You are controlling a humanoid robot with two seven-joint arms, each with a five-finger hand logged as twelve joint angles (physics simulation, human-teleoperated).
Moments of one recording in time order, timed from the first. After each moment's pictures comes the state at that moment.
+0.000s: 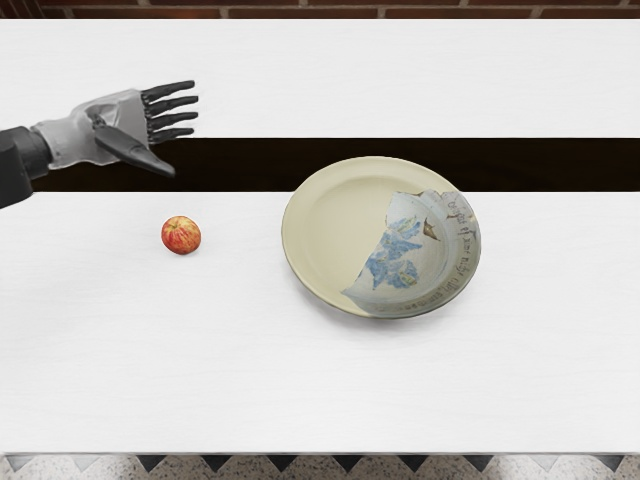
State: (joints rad) left arm -0.94 0.61 -0.57 -0.85 0.23 -0.61 0.08; right arm 0.01 0.00 0.17 0.11 -0.28 0.17 -0.28
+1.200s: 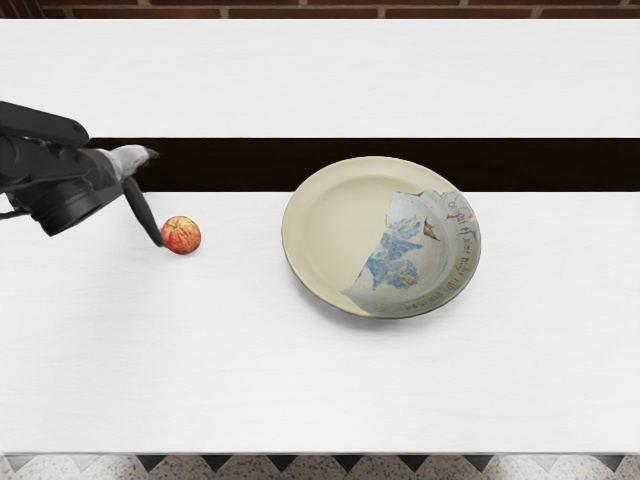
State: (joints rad) left arm -1.74 0.32 0.97 -1.22 -0.16 0.30 0.19; right arm -0.05 0.00 0.17 0.10 -0.28 0.16 -0.29
